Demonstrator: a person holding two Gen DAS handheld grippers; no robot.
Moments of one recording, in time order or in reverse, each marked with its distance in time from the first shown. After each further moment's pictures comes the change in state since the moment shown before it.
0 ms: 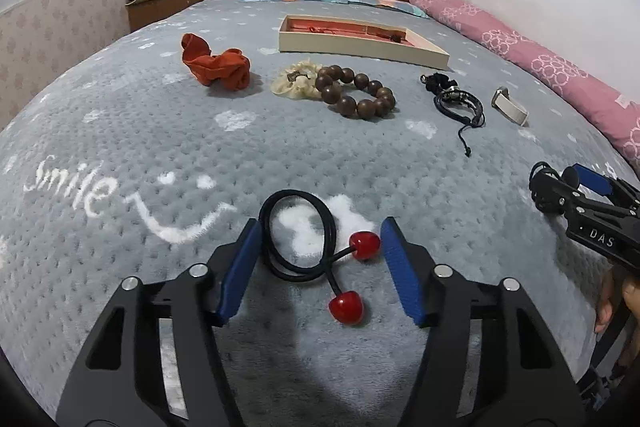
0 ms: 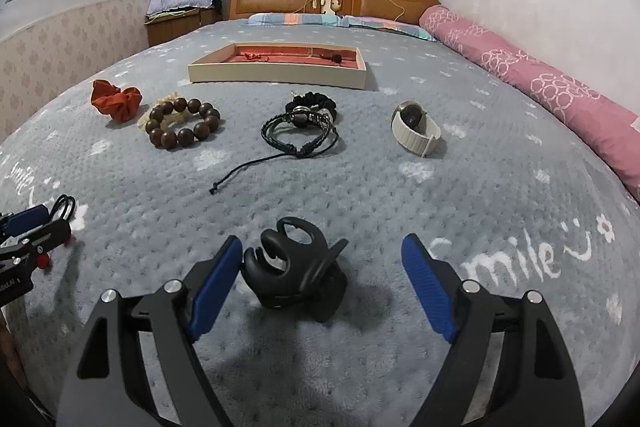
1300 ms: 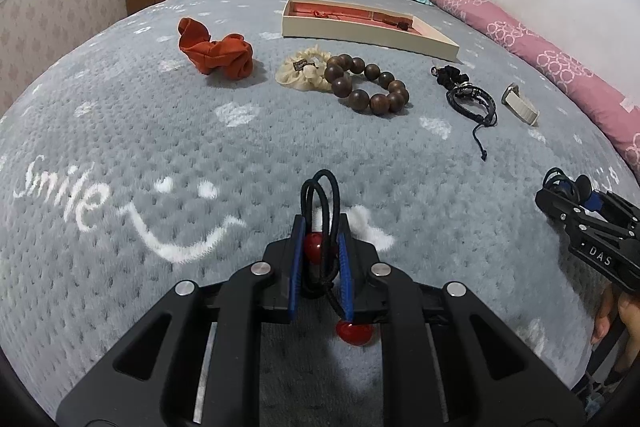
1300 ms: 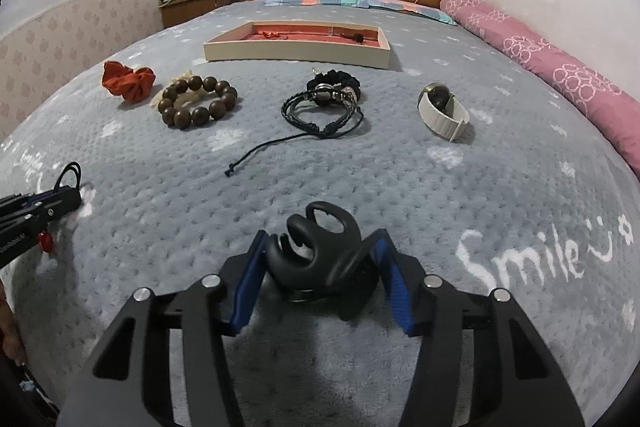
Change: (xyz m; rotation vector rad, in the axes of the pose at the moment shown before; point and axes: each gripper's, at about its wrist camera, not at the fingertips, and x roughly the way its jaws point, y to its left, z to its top) left arm 0.016 0.011 0.014 -0.025 0.062 -0.010; right arm 0.013 0.006 0.001 -0.014 0.070 0.074
